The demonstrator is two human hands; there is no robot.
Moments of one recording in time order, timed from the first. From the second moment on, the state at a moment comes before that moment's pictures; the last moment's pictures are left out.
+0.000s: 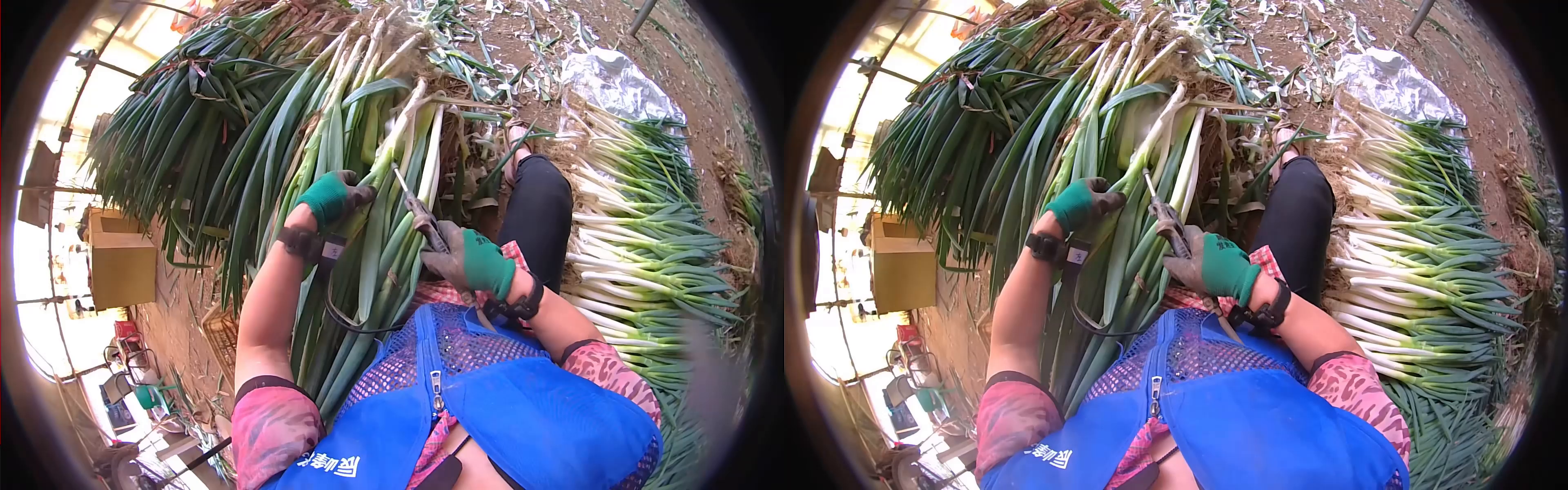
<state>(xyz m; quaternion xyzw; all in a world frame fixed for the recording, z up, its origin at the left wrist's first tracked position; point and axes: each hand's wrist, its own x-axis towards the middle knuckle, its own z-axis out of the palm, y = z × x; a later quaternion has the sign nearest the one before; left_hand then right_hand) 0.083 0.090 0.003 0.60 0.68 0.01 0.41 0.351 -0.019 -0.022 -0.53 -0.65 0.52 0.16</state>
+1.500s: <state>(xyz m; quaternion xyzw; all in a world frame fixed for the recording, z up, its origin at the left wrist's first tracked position) 0.082 0.072 0.016 0.57 0.59 0.11 0.57 0.355 0.054 -0.043 -0.57 -0.62 0.53 0.13</state>
